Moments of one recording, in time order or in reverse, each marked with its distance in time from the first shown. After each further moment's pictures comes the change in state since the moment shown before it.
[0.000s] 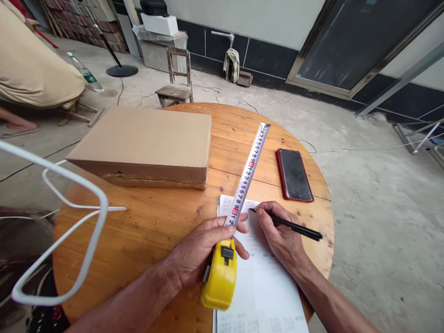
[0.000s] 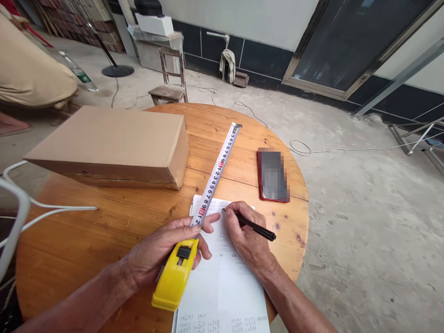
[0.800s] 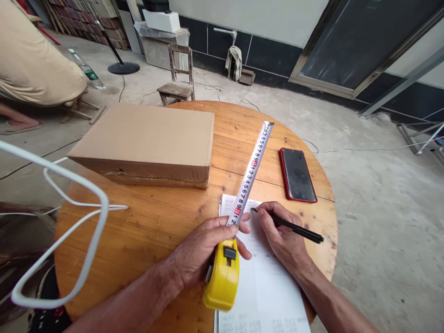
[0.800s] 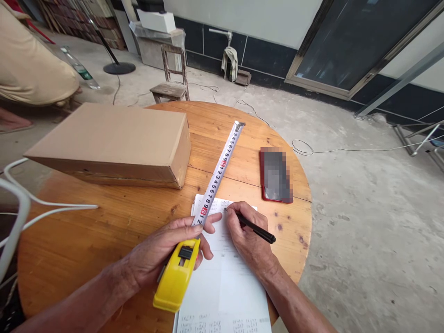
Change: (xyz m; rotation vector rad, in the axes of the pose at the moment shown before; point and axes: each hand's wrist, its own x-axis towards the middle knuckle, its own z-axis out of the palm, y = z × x) left_hand 0.003 -0.003 -0.005 -0.014 -0.012 0.018; right_hand 0.000 -0.003 0.002 -0.068 0.004 -0.019
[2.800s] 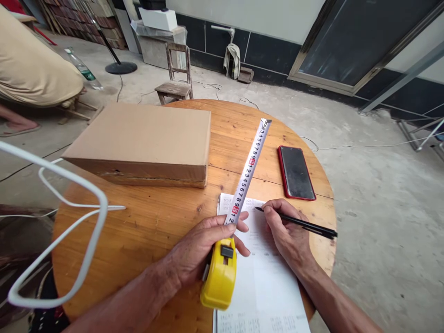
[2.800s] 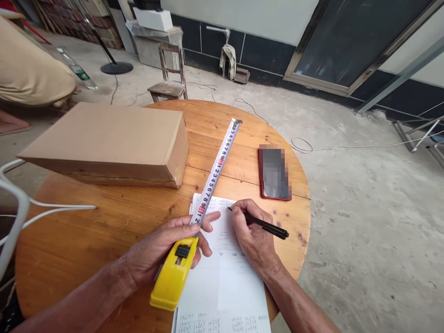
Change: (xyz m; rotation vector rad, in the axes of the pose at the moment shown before) left_hand 0.001 0.001 0.001 -0.007 0.015 -0.040; right_hand -0.003 0.007 -0.007 0.063 0.052 0.121
